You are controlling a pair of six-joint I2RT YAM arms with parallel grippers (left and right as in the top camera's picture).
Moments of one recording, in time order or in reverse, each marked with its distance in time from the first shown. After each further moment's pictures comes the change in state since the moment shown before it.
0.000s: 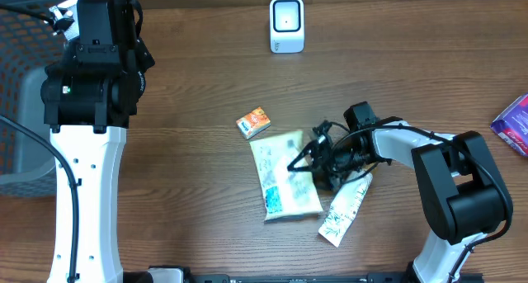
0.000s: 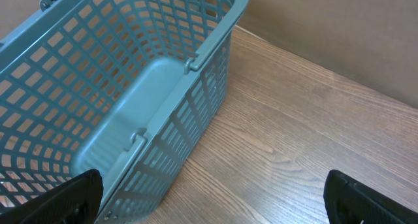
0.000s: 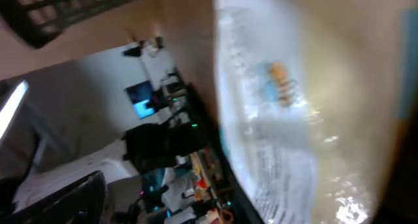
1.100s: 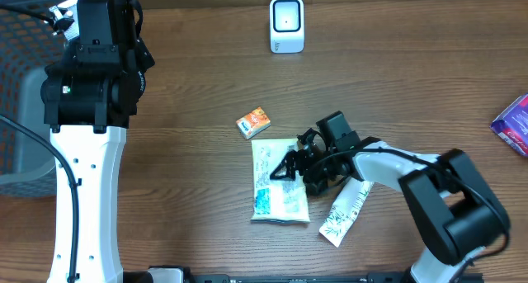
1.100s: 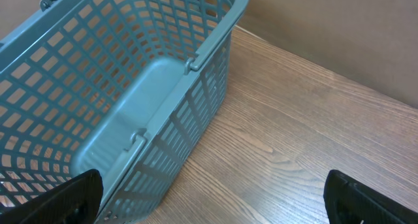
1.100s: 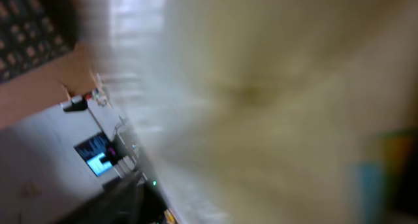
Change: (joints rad) left arm 0.000 0.000 0.000 0.000 0.000 0.000; right arm 0.205 -0.046 -0.123 0.481 0.339 0.579
